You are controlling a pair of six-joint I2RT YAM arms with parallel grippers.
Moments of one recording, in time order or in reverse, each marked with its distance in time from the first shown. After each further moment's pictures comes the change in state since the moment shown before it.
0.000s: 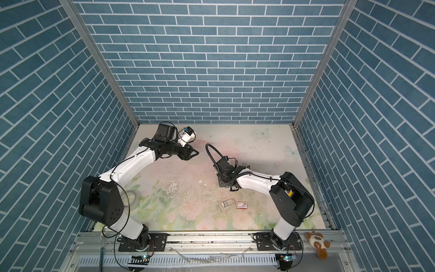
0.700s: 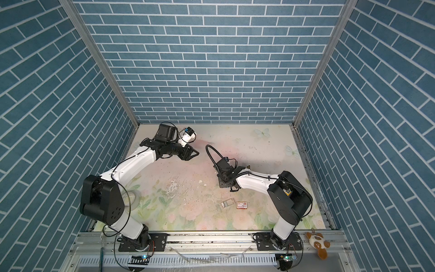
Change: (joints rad) left arm 0.000 0.013 -0.002 0.000 0.003 -0.002; right arm -0.003 0.020 -0.010 0.008 -0.004 0.000
